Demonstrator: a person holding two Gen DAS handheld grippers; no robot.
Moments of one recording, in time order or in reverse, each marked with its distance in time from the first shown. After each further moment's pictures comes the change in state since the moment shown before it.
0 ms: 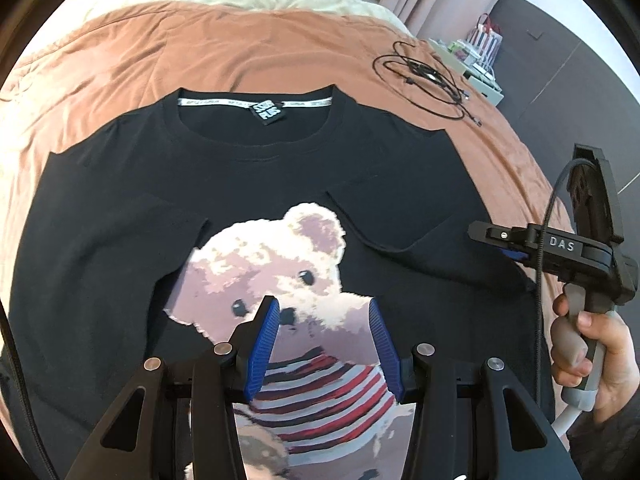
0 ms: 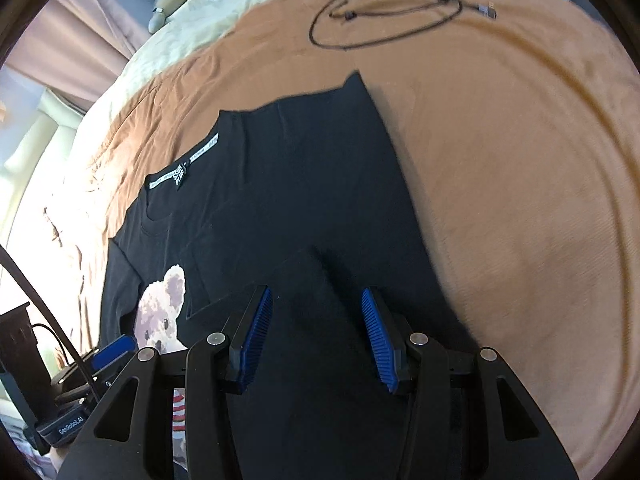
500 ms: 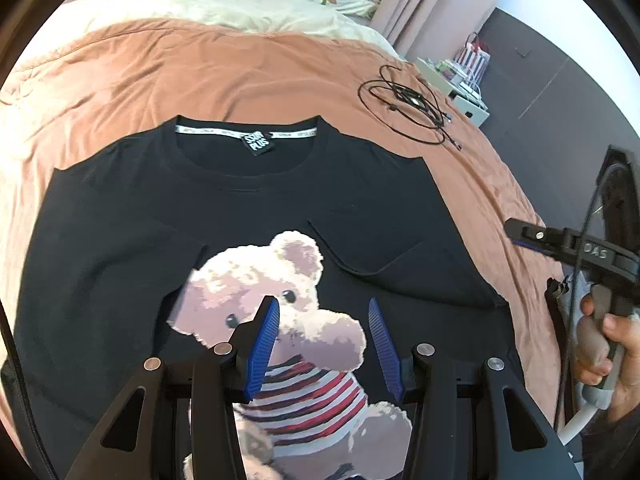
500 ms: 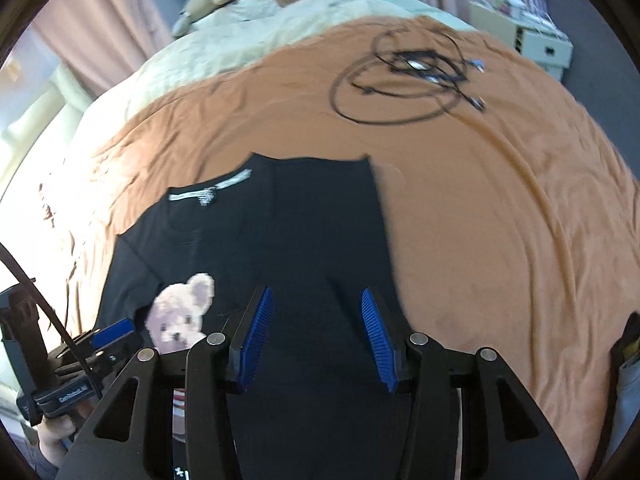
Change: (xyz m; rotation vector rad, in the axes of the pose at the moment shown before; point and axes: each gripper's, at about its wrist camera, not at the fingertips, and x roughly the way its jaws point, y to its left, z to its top) left arm -0.024 -0.009 0.010 -0.009 -0.057 -0.061; right arm -0.088 0.030 -0.004 -0.119 -0.105 -0.132
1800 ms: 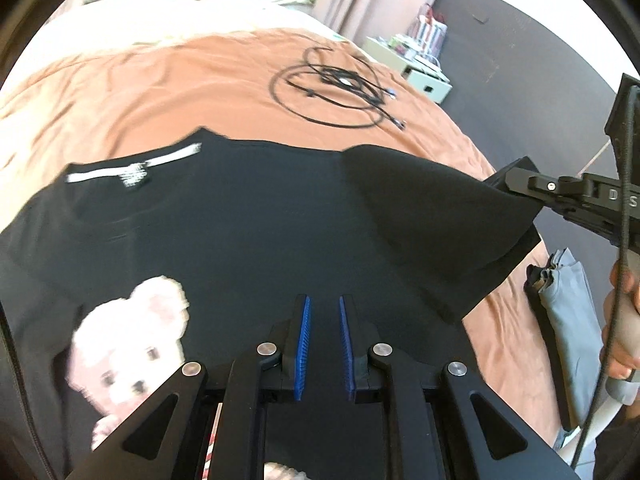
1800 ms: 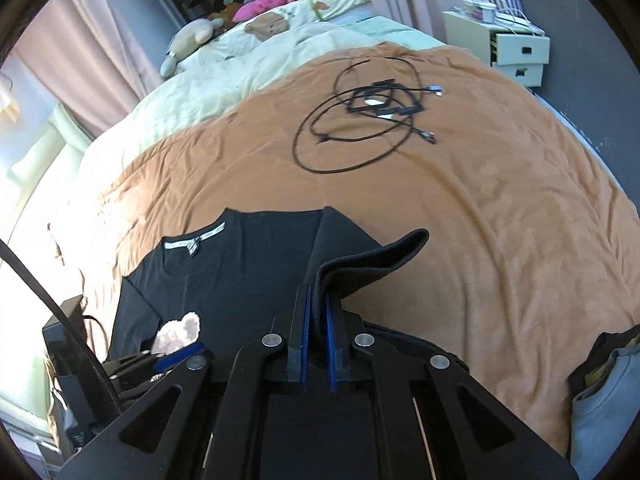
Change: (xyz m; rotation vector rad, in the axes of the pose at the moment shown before) left arm 0.036 -0.093 0.023 0.119 0.029 -0.050; right arm -0.069 -0.031 0.027 0.020 -0.082 0.001
